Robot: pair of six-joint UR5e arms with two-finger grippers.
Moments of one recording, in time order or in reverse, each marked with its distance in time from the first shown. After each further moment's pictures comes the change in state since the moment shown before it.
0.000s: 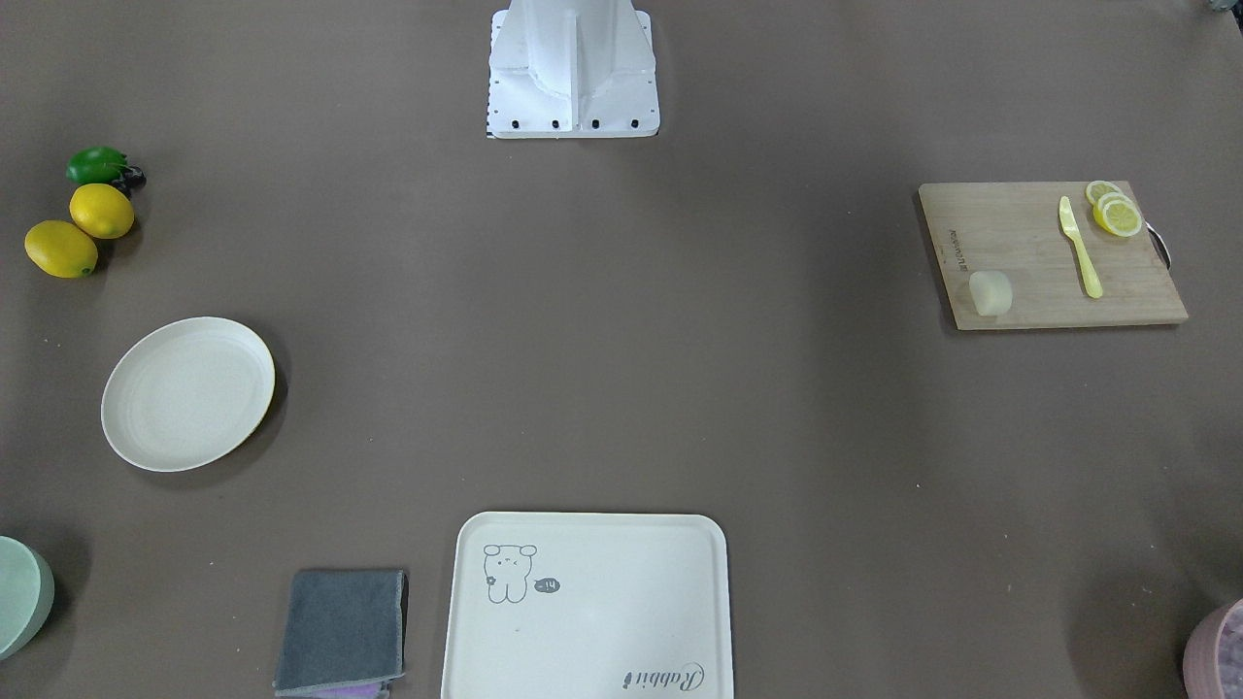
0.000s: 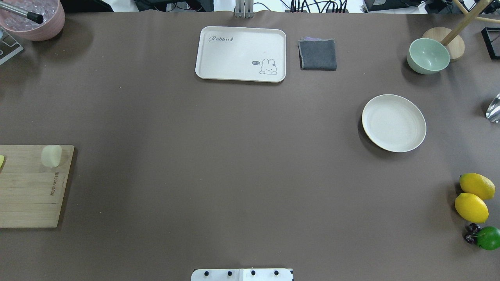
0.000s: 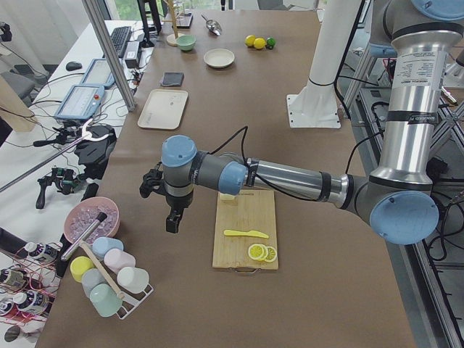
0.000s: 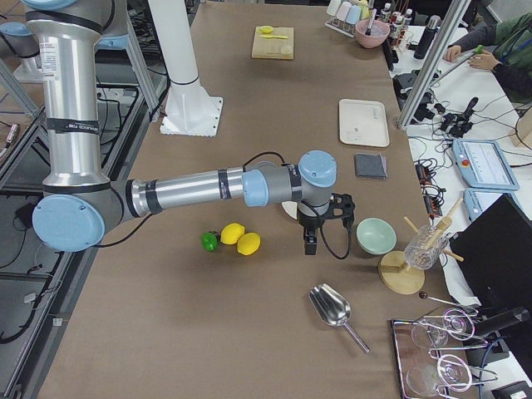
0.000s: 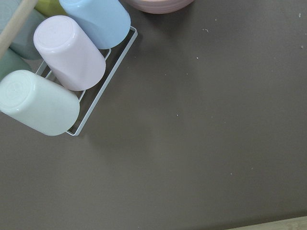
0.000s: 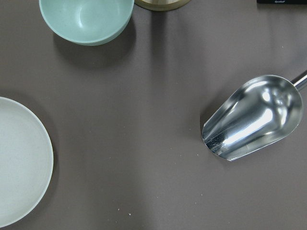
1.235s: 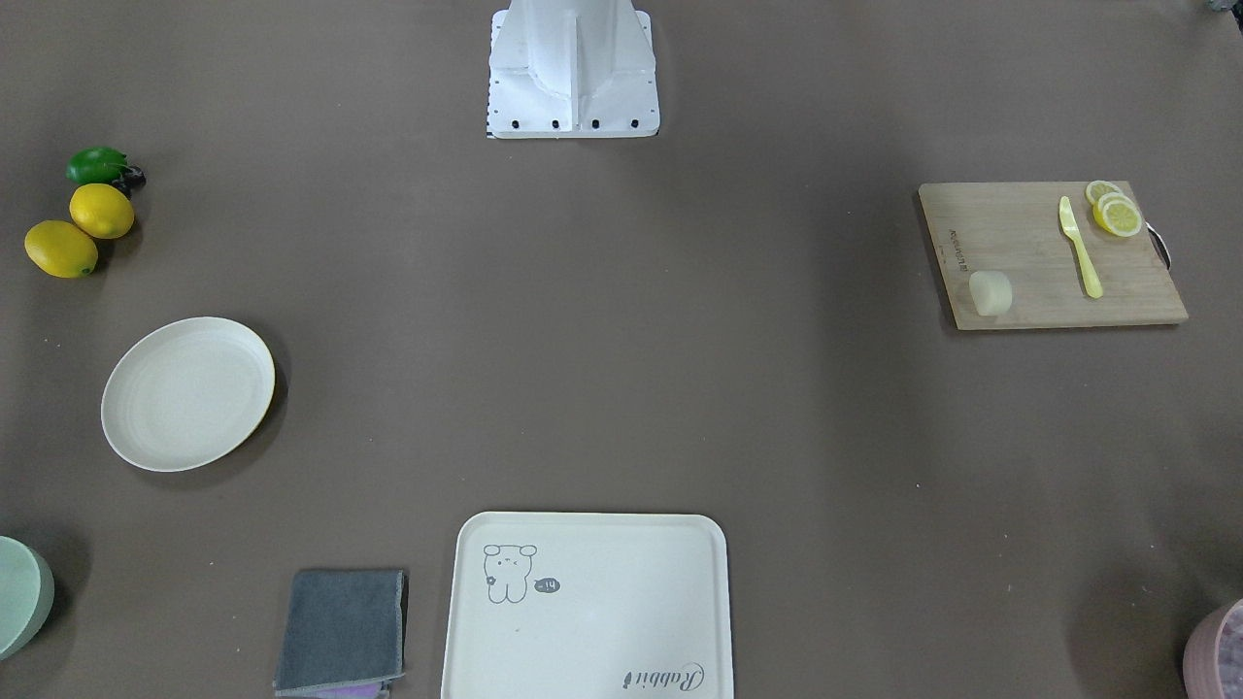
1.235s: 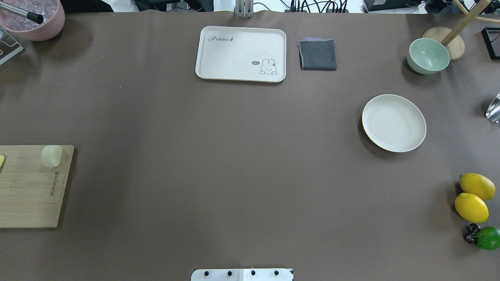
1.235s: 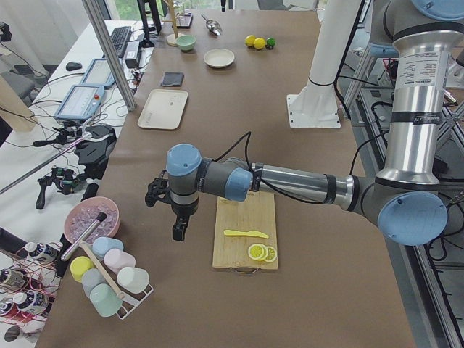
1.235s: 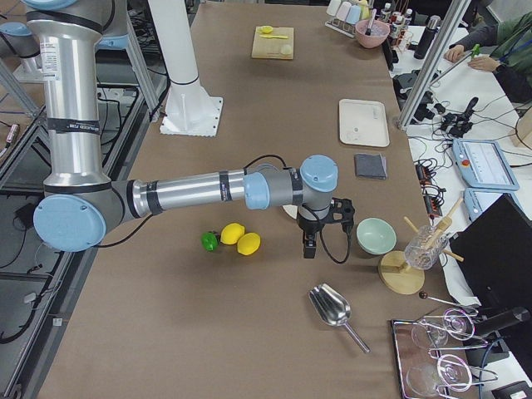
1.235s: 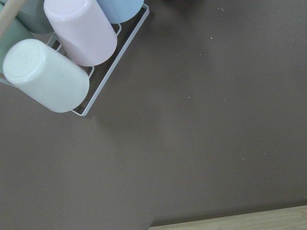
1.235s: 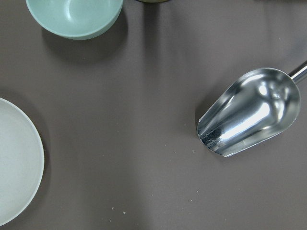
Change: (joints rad) left arm -0.005 0.034 0.002 0.000 0.002 0.000; right arm -0.004 0.007 -0.031 -0.008 -0.005 -0.001
